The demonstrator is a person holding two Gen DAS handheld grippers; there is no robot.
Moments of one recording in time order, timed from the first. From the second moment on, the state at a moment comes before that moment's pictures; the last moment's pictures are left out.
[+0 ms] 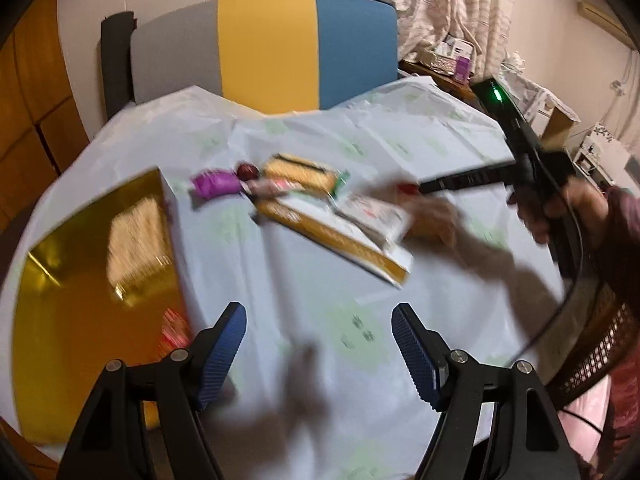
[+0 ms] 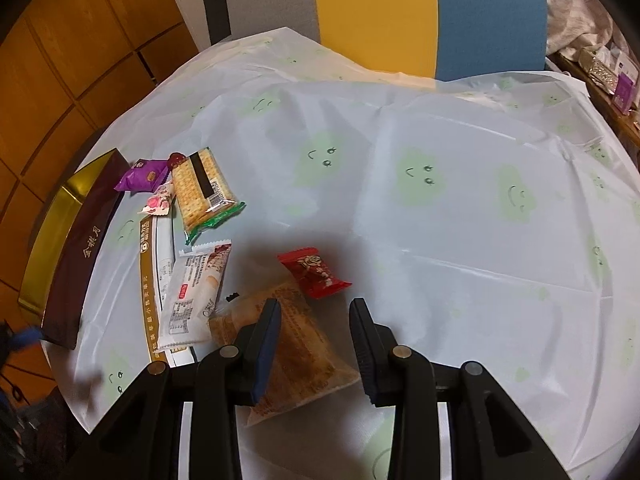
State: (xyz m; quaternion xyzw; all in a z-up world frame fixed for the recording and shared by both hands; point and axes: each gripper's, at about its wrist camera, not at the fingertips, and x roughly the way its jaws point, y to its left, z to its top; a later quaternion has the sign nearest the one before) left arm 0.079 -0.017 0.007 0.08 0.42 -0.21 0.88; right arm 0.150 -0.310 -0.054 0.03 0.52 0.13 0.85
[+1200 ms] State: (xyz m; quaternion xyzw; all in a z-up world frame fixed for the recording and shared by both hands) left arm 0.310 -0.042 -0.055 0.37 0.49 -0.21 0.76; right arm 0.179 -0.303 -0.074 0.04 0.53 0.13 0.84
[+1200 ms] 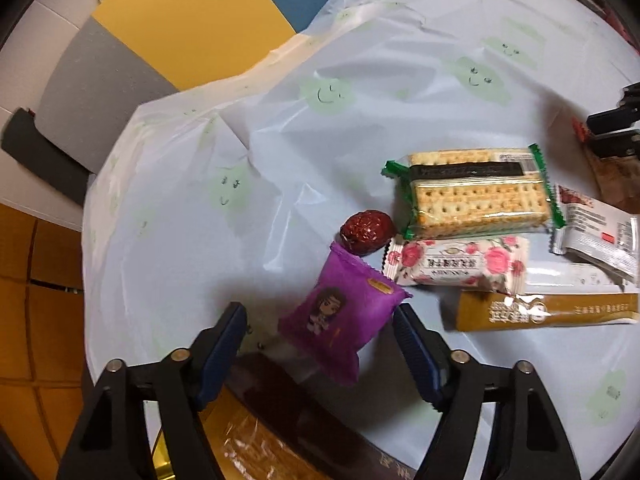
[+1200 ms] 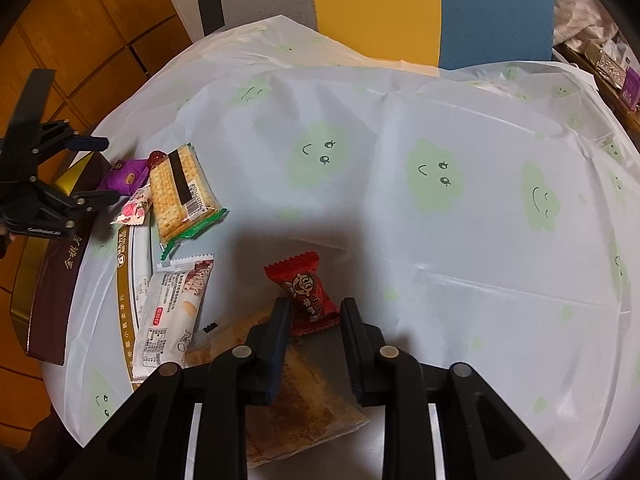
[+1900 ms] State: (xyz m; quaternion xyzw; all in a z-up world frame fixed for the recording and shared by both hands) left arm 0.261 -0.007 -0.017 0.14 0.50 -0.23 0.83; right arm 0.176 -0.302 -0.077 0.02 0.53 0.12 0.84
